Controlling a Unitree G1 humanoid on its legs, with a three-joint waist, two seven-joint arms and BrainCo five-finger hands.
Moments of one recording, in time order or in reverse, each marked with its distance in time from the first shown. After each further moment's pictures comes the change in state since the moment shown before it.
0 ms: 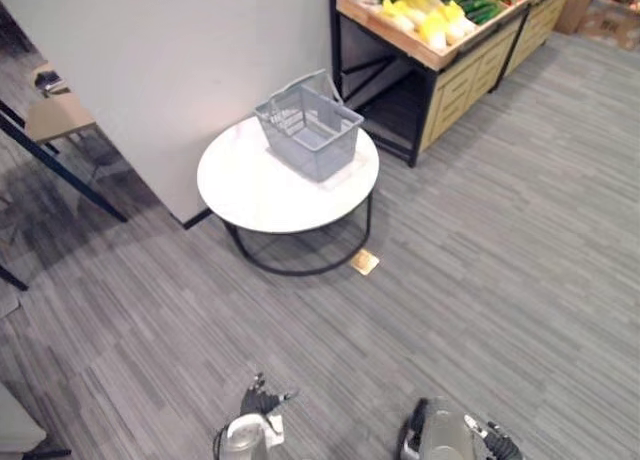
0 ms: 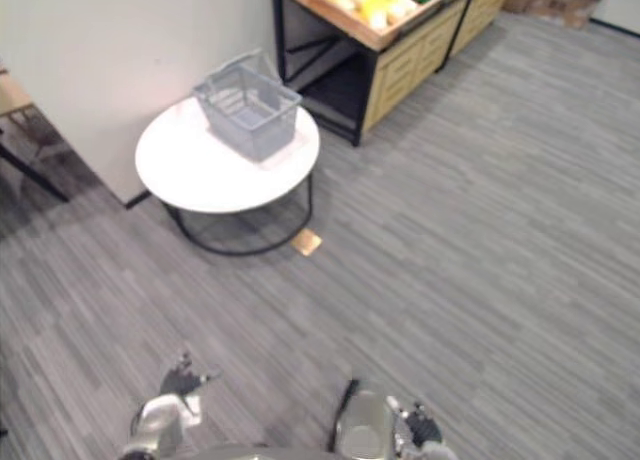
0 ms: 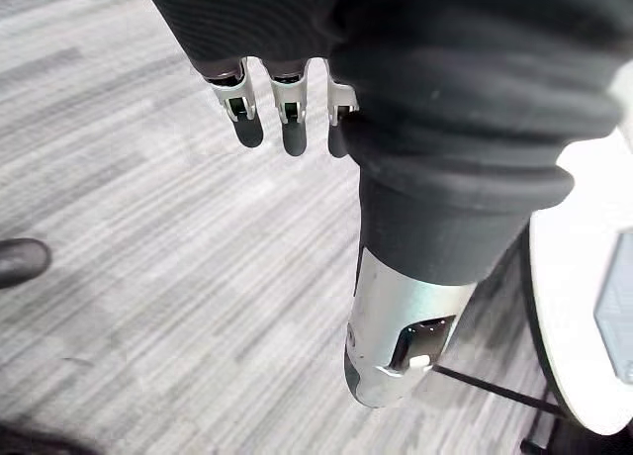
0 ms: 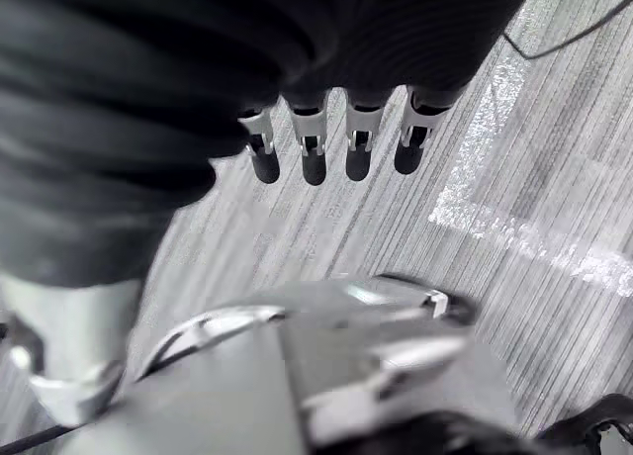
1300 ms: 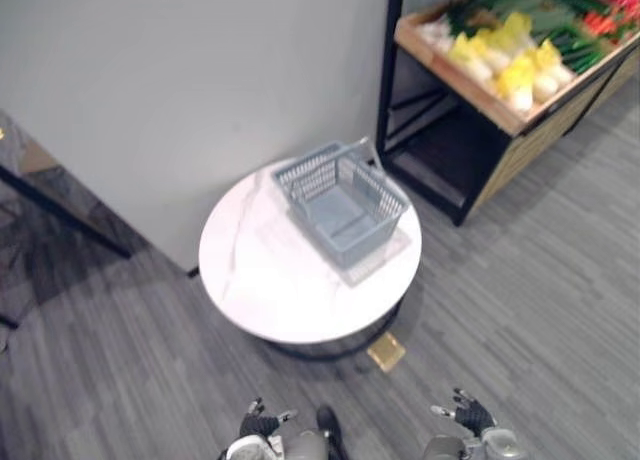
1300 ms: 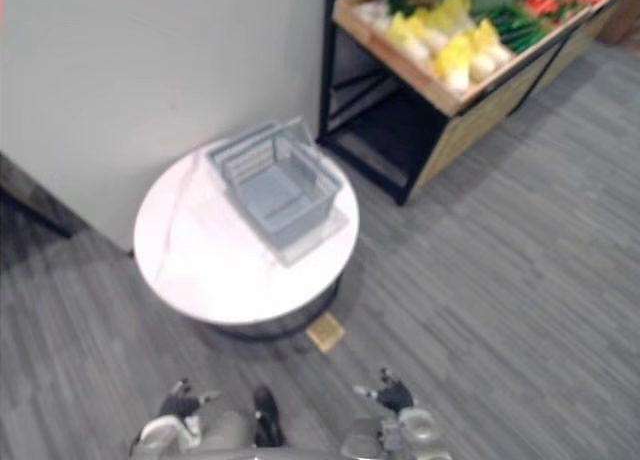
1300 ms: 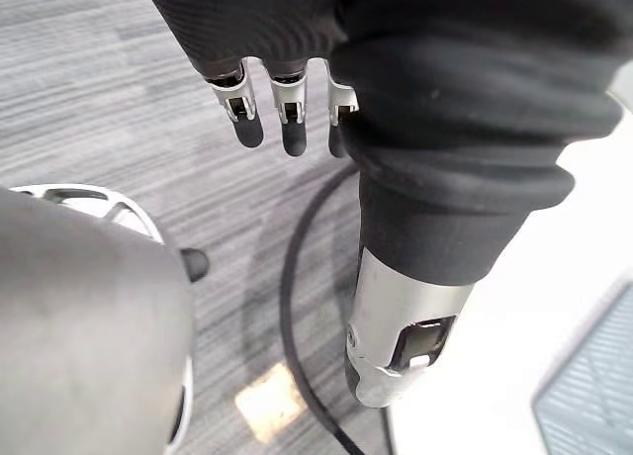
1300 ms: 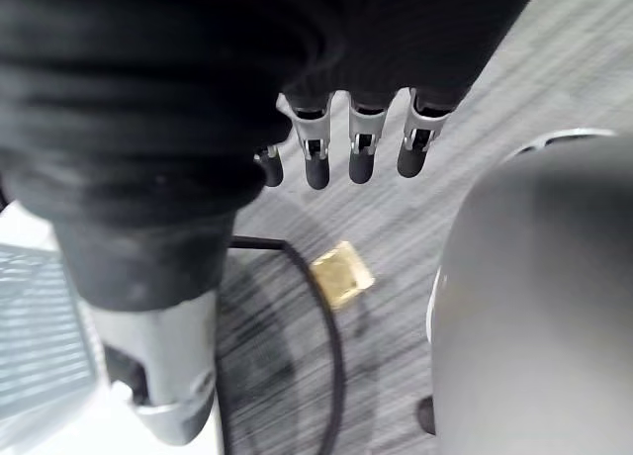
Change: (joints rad) left arm 0.100 -0.009 0.018 0.075 0.001 0.005 -0.019; right arm -0.075 -0.029 0.298 -0.099 -0.085 -0.028 0.033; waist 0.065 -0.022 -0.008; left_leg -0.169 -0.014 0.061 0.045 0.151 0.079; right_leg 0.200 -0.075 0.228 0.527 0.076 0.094
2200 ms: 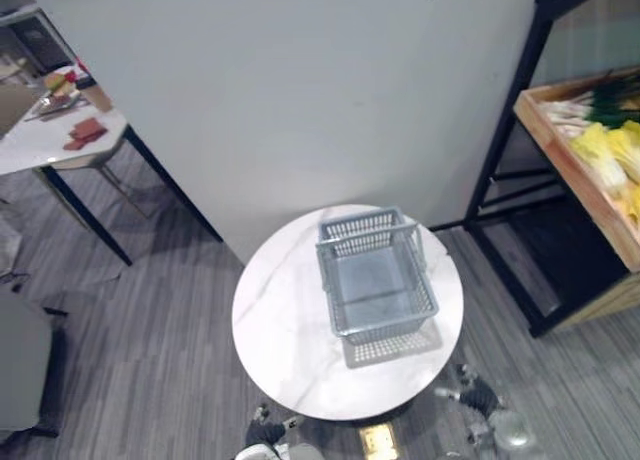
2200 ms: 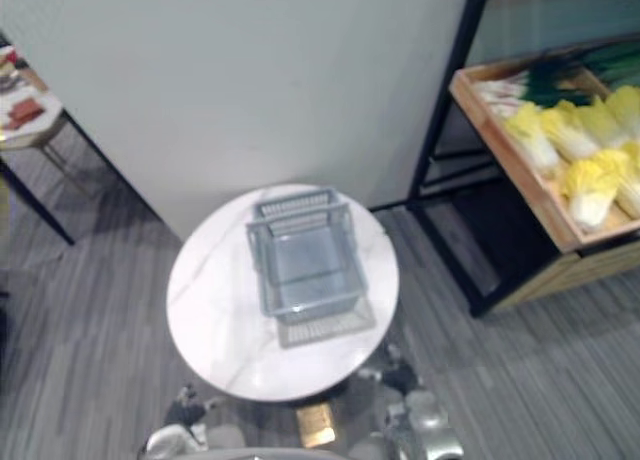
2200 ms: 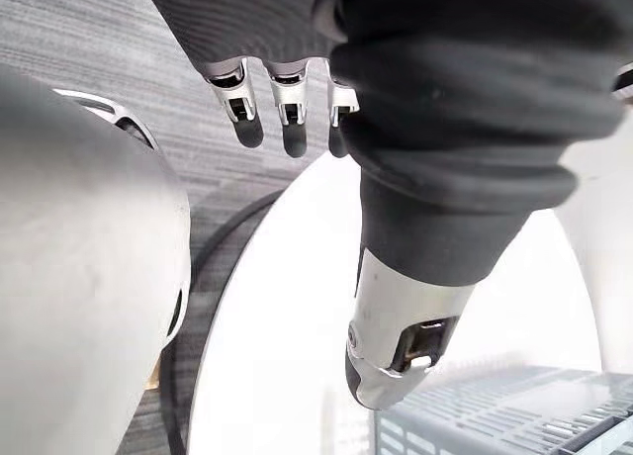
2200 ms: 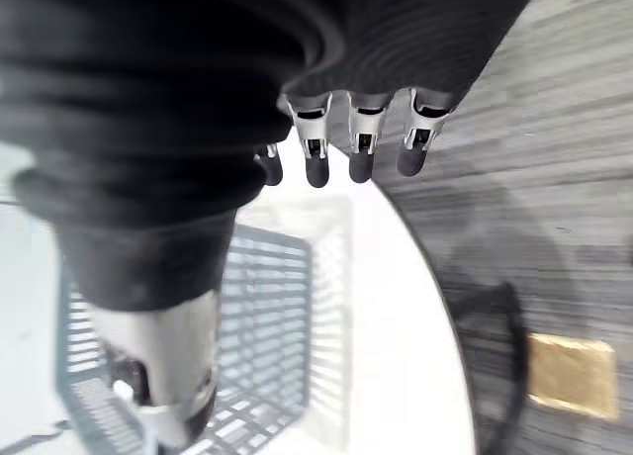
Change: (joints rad) left arm 0.054 -0.039 -0.001 -0.075 -0.018 -0.018 0.028; right arm 0.037 -0.095 0.057 -0.299 -0.003 -0.004 -0.007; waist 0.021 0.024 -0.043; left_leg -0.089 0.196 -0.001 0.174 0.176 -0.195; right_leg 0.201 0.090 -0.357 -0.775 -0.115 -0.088
